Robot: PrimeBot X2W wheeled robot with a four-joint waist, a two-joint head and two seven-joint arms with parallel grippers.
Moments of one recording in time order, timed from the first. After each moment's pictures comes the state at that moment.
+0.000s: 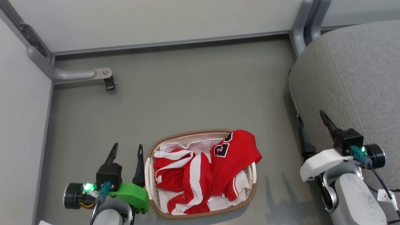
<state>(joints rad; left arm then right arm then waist) -0.16 0.05 -0.17 0.44 -0.07 0.00 -0.26 -0.28 -0.07 0.00 0.41 0.07 0.13 -0.26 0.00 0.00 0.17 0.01</state>
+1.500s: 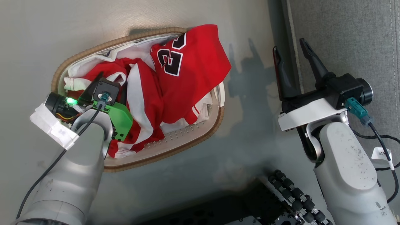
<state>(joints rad) -0.87 0.13 -0.44 1.15 -0.03 -0.03 -0.26 -0.52 -0.05 0.14 0.24 0.13 0.13 -0.26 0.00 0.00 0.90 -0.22</state>
